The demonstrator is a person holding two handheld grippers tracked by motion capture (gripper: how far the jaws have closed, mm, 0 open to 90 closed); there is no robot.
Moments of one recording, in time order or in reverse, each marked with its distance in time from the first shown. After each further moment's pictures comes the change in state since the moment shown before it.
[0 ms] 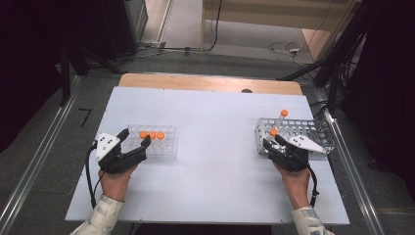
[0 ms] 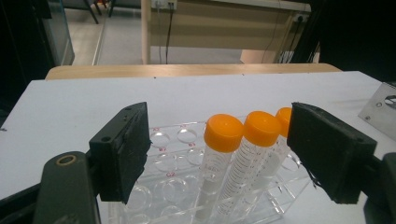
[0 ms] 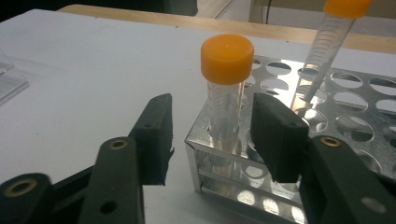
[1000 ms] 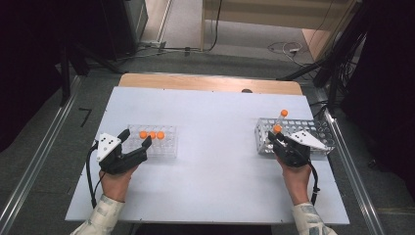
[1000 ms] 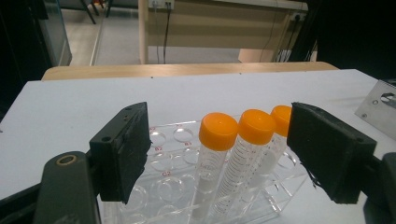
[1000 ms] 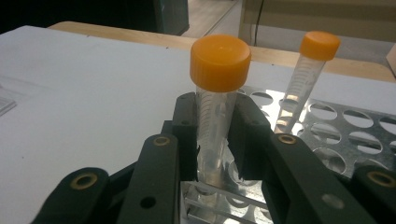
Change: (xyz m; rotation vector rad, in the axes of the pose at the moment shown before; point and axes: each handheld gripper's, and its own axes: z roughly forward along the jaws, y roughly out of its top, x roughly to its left) left arm -0.001 0.000 0.000 0.001 -0.011 0.006; right arm -0.002 0.013 -0.003 -0.063 -0.039 -0.014
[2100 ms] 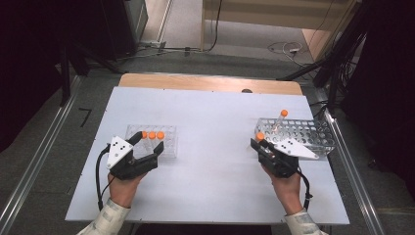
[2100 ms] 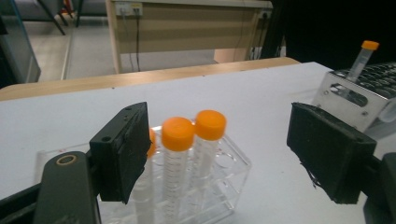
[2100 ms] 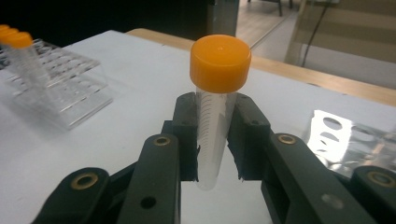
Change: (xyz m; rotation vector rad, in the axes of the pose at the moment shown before) left arm -0.036 0.002 -0.004 -0.001 -0.122 0.077; right arm 0.059 0.009 -0.021 -0.029 0.187 -0.104
